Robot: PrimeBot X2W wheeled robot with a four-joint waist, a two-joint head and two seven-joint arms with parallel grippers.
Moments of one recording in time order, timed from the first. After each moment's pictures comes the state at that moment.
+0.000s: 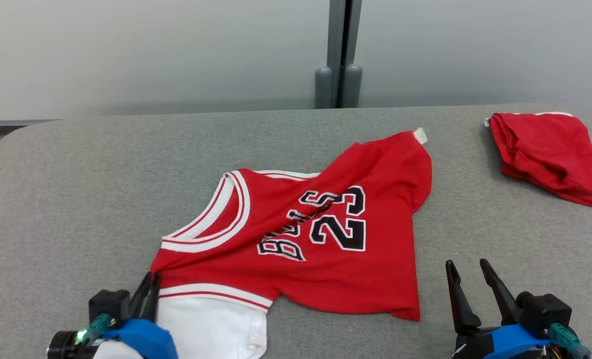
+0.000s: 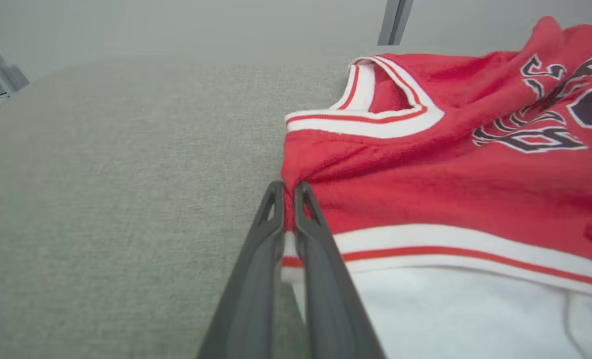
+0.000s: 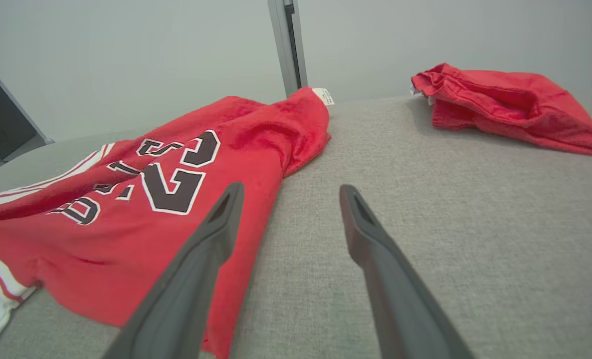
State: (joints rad) left arm -0.25 0.17 -0.22 0.76 -0.26 -0.10 -0.26; right arm -0.05 -0.05 0.03 0.34 0.21 0.13 -0.26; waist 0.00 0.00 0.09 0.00
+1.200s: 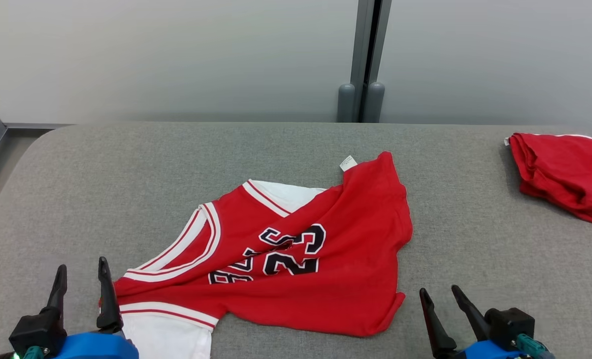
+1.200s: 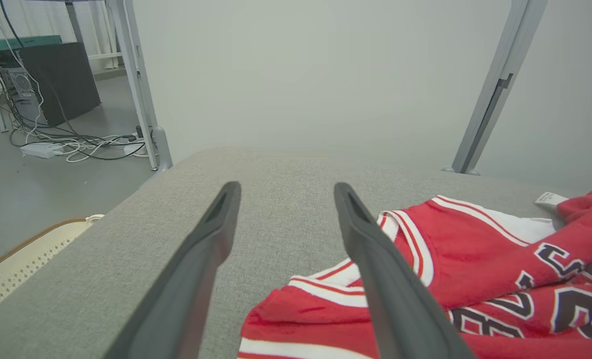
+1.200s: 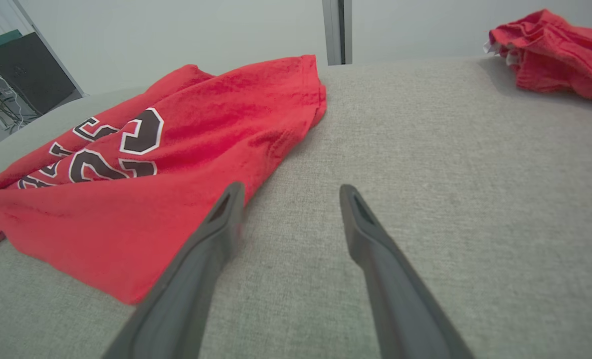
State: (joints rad) left arm -0.01 0.17 0.05 0.32 -0.23 -0.02 -0.26; right arm -0.06 -0.05 0.10 0.47 0.21 0.13 -0.26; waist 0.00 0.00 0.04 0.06
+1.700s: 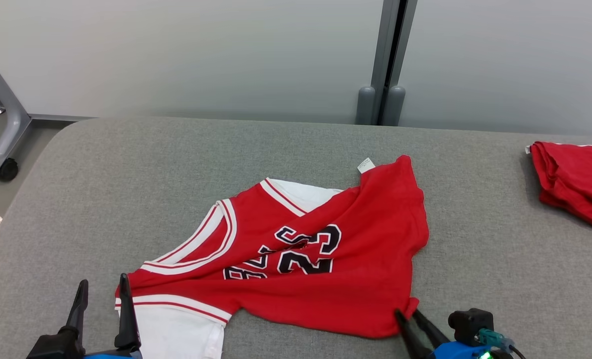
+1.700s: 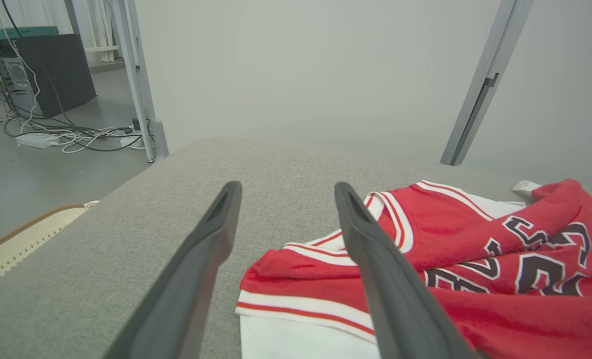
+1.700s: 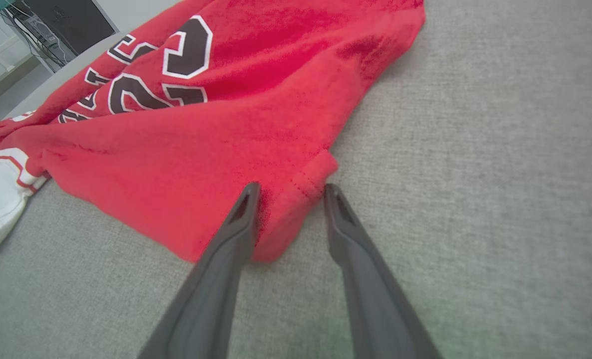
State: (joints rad) left arm 0.07 0.07 0.11 0.23 -0.15 -0.12 -0.26; right arm -0.14 -0.05 0.26 0.65 0.33 0.13 -0.19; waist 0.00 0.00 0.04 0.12
